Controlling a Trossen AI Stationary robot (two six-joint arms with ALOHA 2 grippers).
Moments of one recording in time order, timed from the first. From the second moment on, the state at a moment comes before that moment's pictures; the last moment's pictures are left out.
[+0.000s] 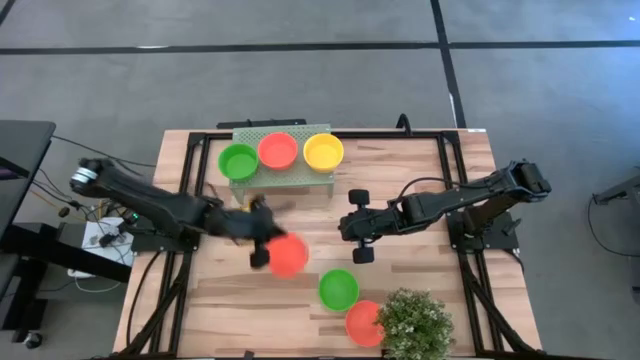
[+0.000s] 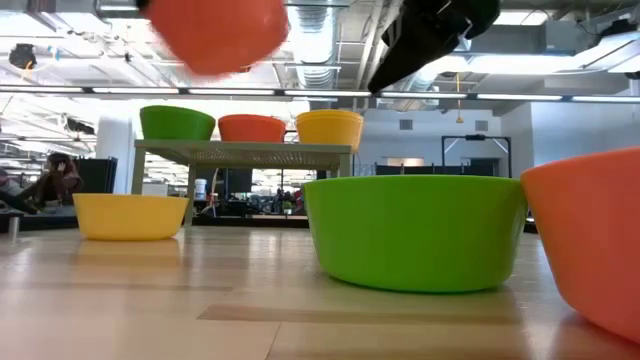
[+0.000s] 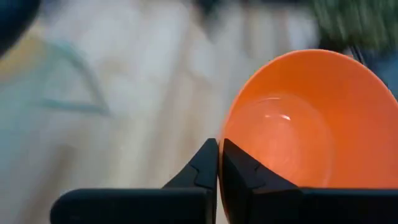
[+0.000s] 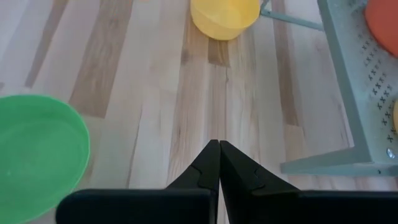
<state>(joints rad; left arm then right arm) -0.33 1.15 0.83 -0.31 -0.34 -0.26 0.23 1.51 1.13 -0.45 0.31 -0.05</state>
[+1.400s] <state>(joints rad) 0.77 1.12 0.89 -0.30 0.11 -0.22 0.23 1.51 1.13 -0.42 0.31 -0.05</state>
